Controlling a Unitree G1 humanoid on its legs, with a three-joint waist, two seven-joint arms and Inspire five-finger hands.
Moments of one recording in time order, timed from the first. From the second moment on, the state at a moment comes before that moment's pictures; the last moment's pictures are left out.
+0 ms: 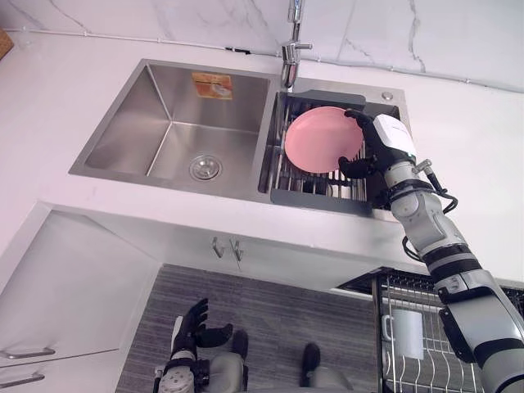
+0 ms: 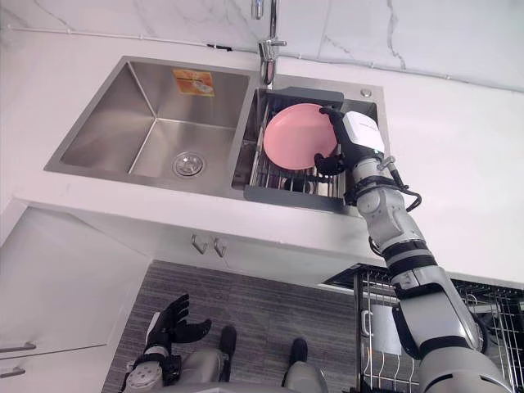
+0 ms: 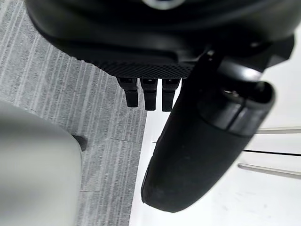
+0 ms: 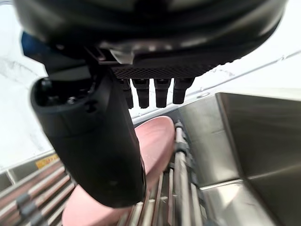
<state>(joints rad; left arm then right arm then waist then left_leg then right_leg) 0.19 0.10 -0.03 0.71 -0.06 -0.18 0.13 -0.72 -0.59 0.25 0.62 -0.54 -0.07 -0.16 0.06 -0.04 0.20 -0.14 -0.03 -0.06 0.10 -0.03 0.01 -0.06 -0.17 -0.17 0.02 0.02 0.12</state>
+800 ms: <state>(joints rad) 0.04 0.13 -0.03 0.72 -0.10 -0.20 0.17 -1.22 -0.64 0.32 1.01 -0.60 -0.02 -0.27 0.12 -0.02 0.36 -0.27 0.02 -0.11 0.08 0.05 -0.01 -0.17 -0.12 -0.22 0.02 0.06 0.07</state>
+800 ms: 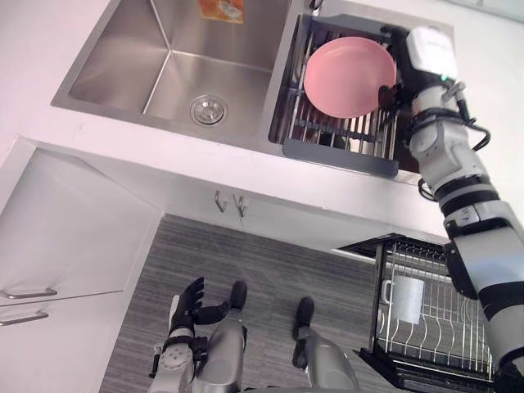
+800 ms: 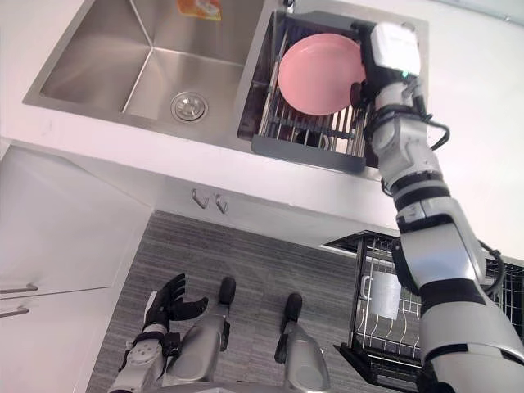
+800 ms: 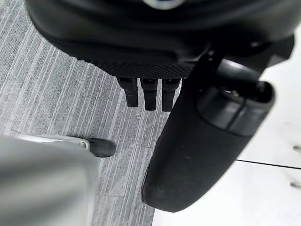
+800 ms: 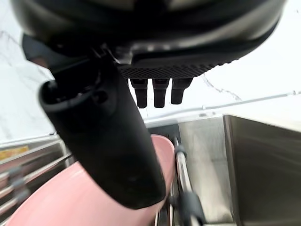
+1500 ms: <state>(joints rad) 0.08 0.11 -0.01 0.71 -0.10 -0.18 0.16 -0.64 -0.54 -0.02 0.19 -0.50 -0.06 -0.33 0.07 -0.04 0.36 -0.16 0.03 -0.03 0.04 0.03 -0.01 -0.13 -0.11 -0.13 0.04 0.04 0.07</state>
